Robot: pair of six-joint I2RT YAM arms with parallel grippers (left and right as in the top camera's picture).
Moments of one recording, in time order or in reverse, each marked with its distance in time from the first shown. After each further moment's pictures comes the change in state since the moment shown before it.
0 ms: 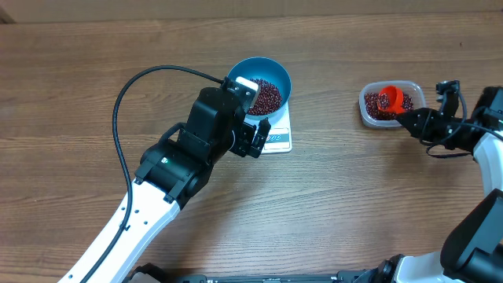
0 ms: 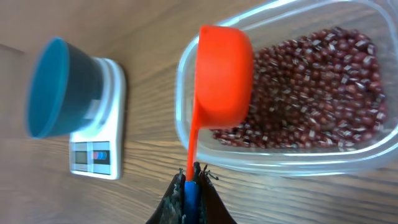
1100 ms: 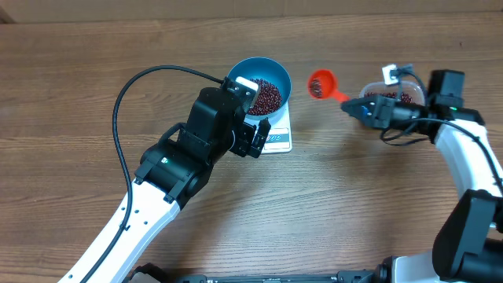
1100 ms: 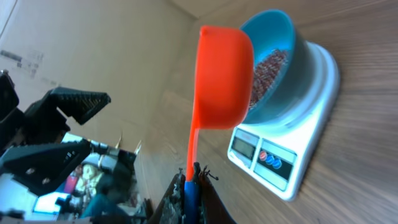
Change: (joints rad) left arm 0.000 0.000 0.000 0.000 0.000 0.000; right arm 0.309 0.001 -0.002 0.134 -0.478 0.163
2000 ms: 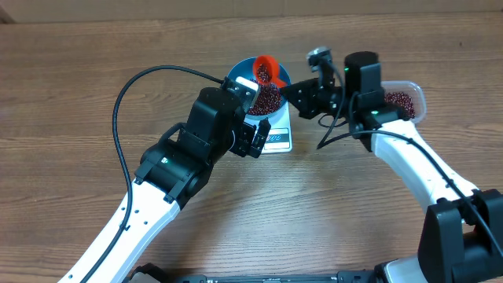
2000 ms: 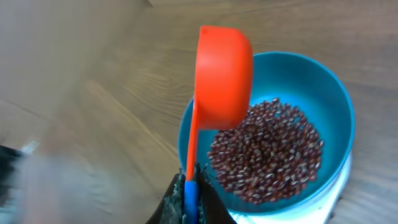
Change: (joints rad) left arm 0.000 0.000 0.000 0.000 0.000 0.000; right arm 0.453 0.000 0.000 0.454 0.618 0.198
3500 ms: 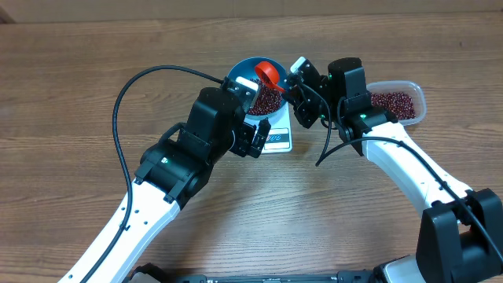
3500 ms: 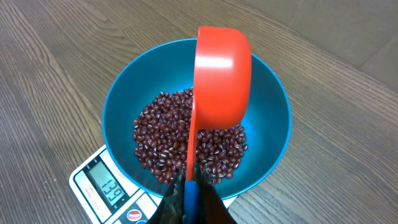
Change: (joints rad) left arm 0.000 0.000 0.000 0.000 0.000 0.000; right arm 0.051 0.000 0.000 -0.073 0.248 -0.497
